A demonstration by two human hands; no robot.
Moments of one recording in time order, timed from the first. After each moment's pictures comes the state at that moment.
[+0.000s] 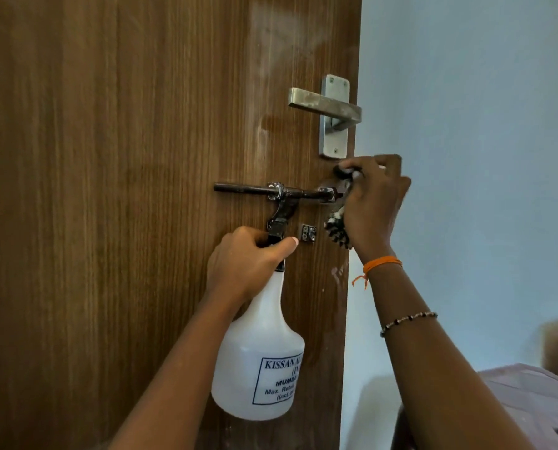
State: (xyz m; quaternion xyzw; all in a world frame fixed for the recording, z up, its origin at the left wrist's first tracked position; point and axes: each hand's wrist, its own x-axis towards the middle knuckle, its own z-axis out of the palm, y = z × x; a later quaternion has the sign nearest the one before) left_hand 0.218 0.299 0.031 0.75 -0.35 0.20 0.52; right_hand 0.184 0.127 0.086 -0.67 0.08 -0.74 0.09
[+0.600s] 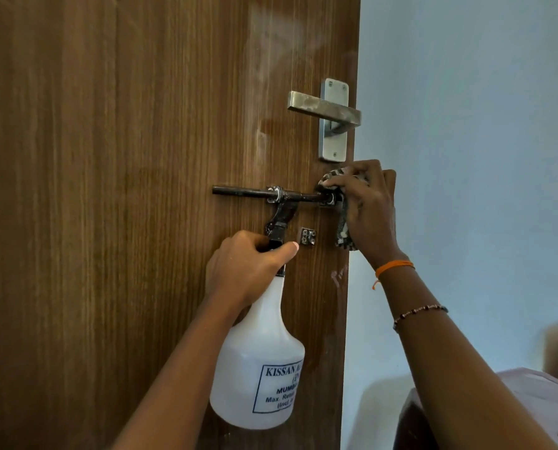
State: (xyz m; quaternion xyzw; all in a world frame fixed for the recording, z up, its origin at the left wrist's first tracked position) left_hand 0.217 0.298 0.030 0.76 -0.34 0.21 0.52; right_hand 0.194 0.091 0.078 -0.71 -0.09 -0.70 0.02
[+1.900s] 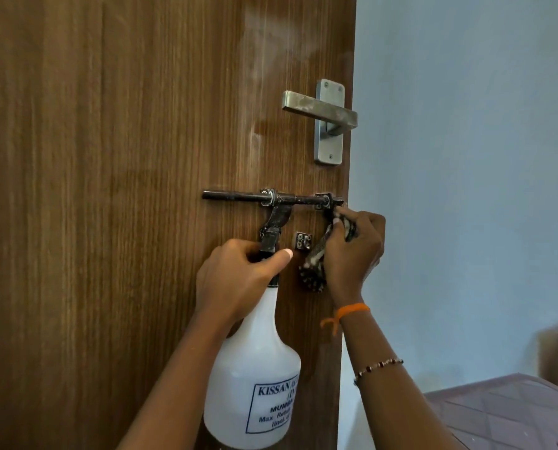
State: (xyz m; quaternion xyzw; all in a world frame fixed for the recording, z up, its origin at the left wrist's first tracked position) left_hand 0.216 0.298 0.024 0.73 -0.35 0.22 0.54; right_hand 0.214 0.131 0.030 -0.56 0.10 -0.76 0.30
